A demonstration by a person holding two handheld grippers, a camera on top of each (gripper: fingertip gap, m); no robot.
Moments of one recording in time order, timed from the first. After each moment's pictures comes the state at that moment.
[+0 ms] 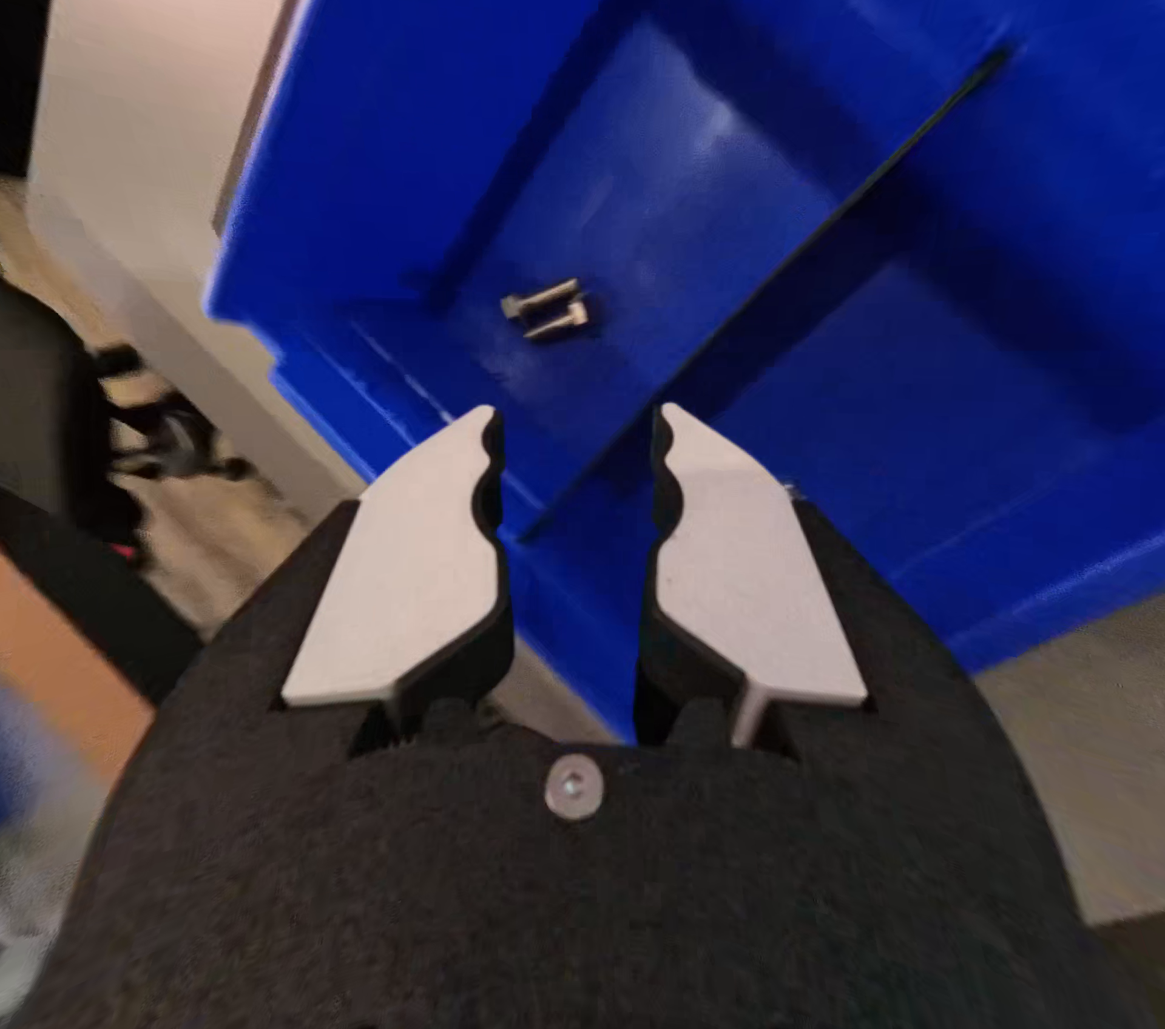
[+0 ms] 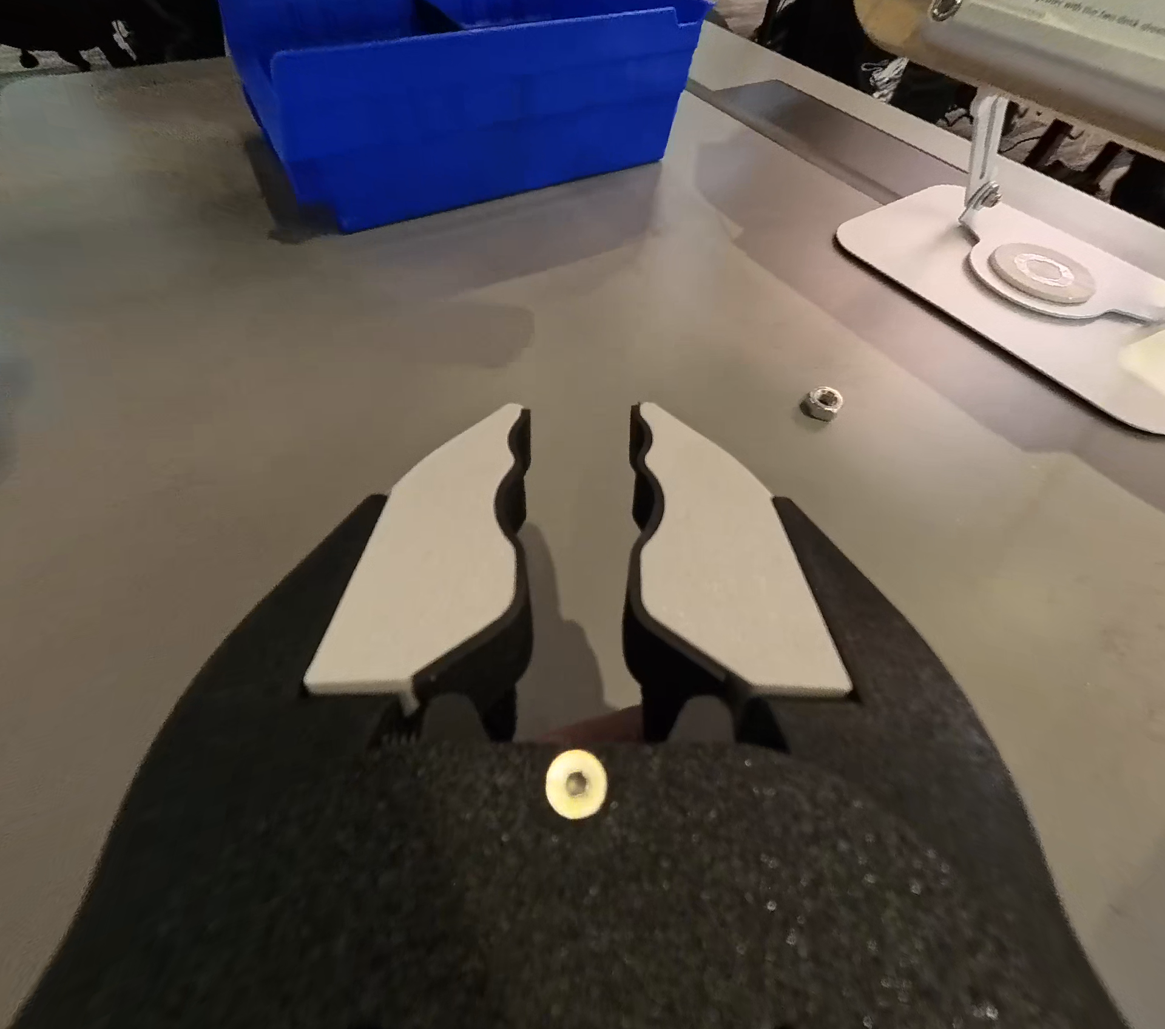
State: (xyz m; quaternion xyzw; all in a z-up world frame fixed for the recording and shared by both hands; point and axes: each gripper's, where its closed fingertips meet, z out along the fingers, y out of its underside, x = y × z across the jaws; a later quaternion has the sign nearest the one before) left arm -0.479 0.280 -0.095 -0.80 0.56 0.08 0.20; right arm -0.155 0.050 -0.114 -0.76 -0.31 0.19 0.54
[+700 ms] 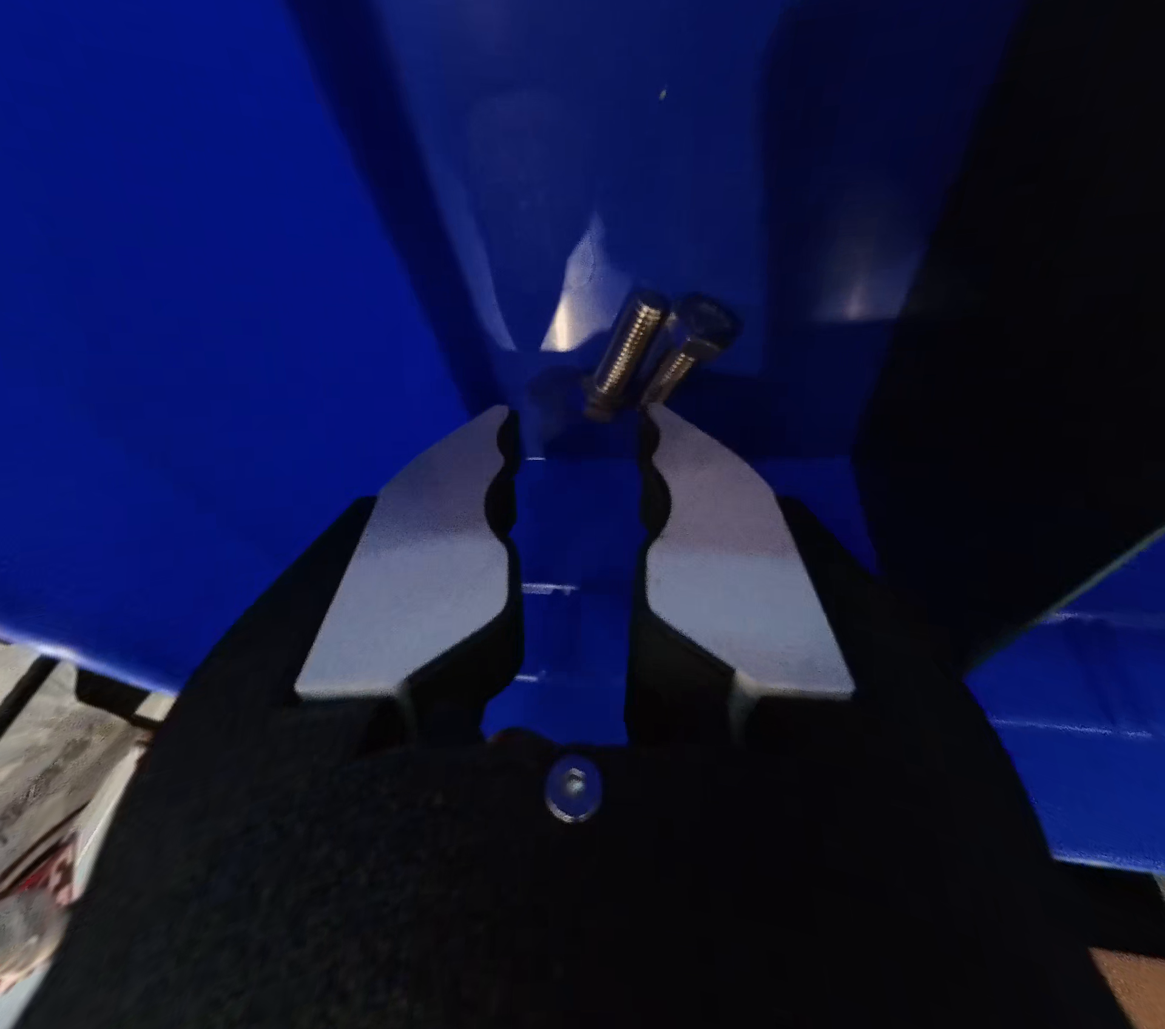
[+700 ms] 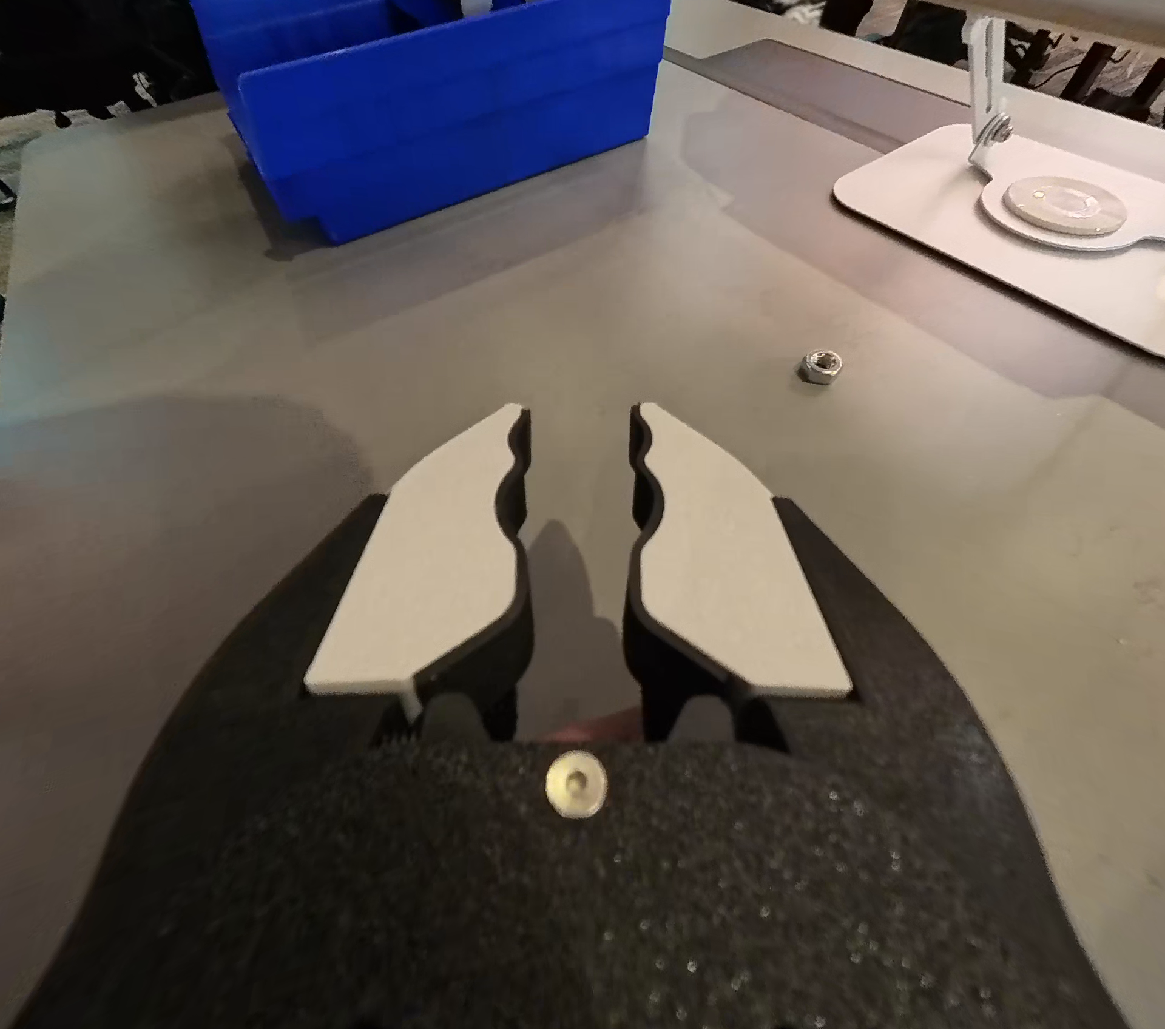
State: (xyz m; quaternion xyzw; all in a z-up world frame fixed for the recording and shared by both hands) left arm -0.482 0.352 -0.176 -0.53 0.83 0.16 -0.03; right arm -0.144 0.056 -0.120 -0.78 -0.27 0.22 0.52
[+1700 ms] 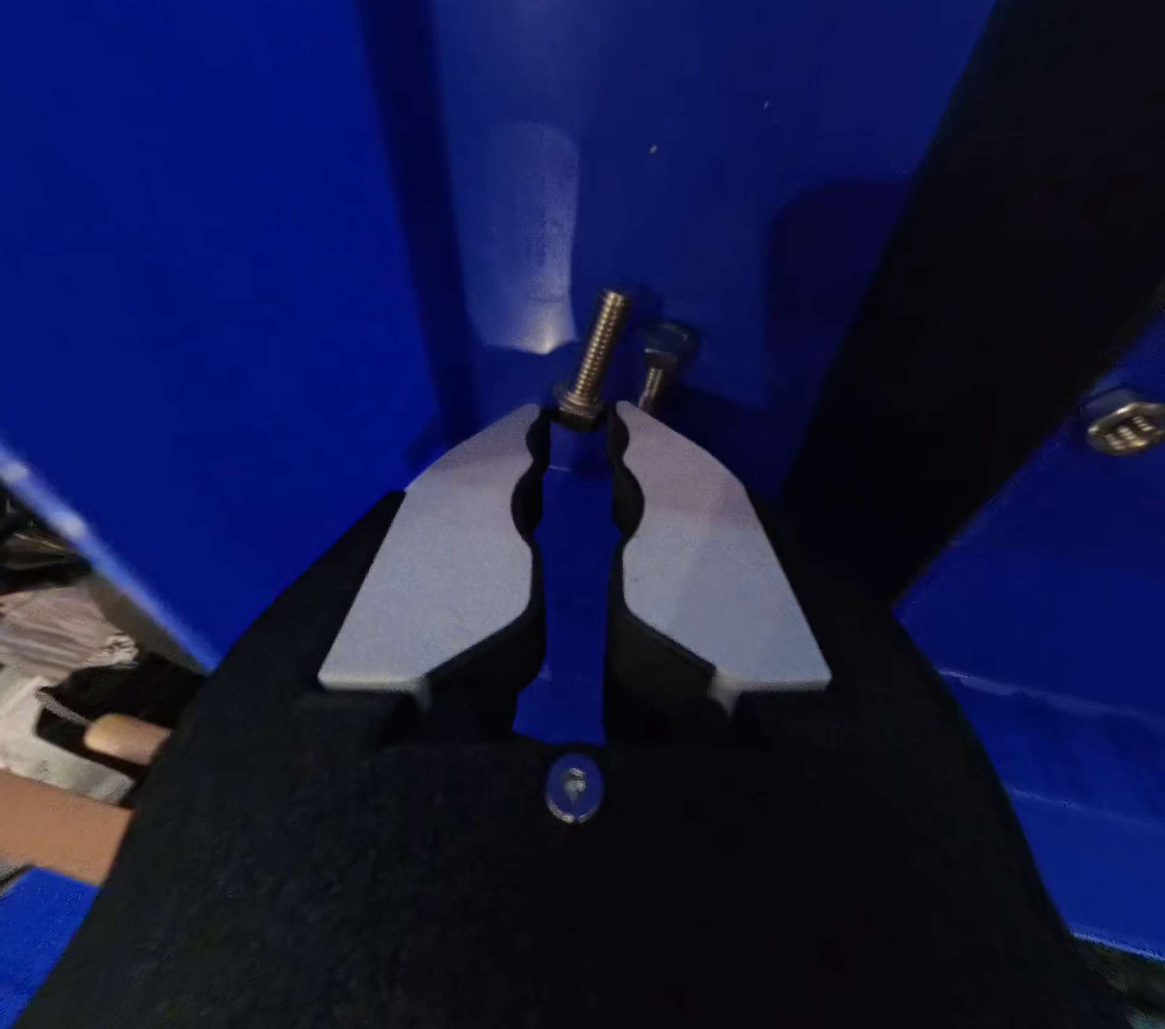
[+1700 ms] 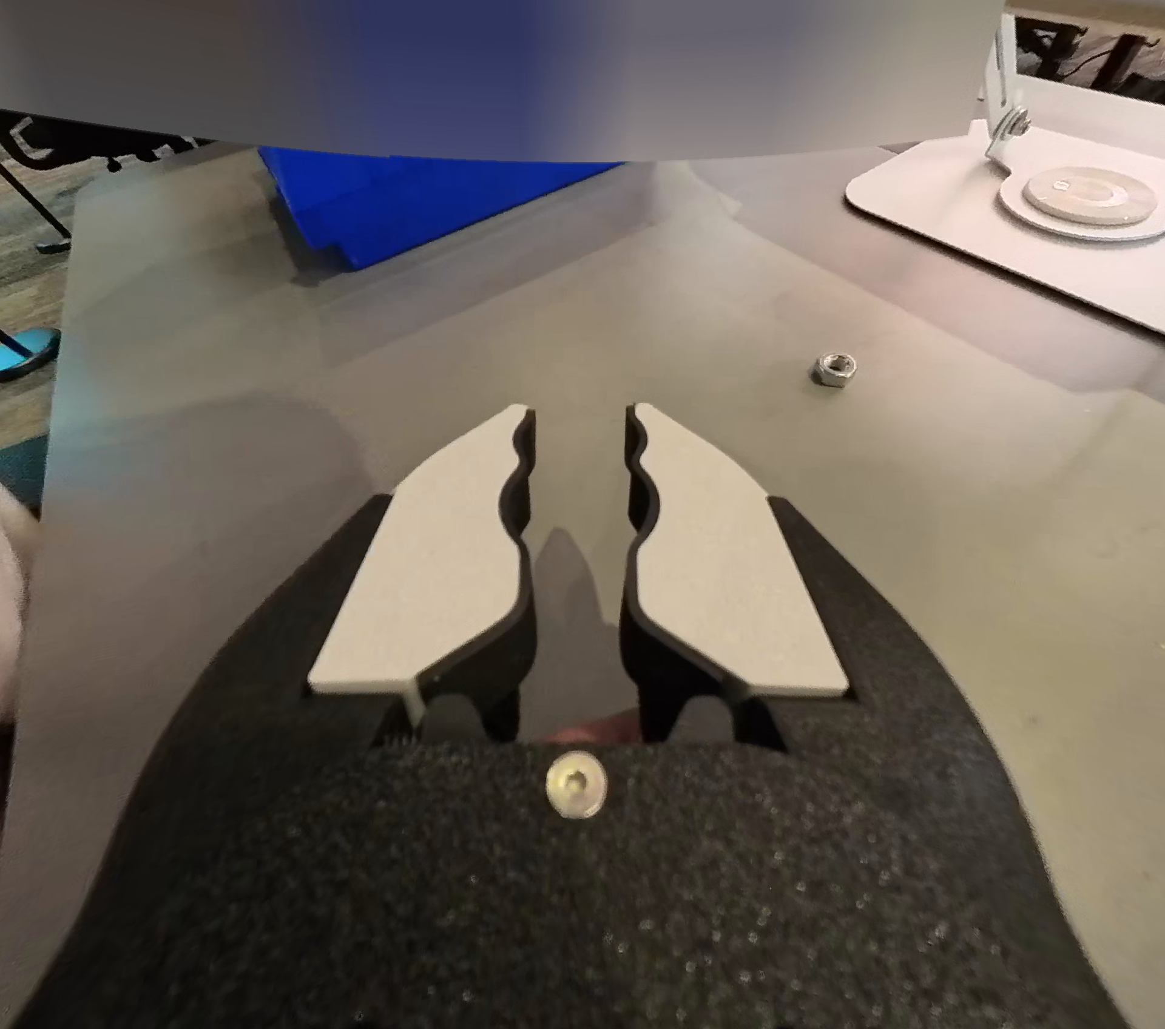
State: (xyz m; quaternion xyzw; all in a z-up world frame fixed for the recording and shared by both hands) left arm -0.479 0.334 -0.167 -0.61 0.78 0.12 0.04; right arm -0.145 0.054 -0.115 -0.77 -0.26 0.25 0.52
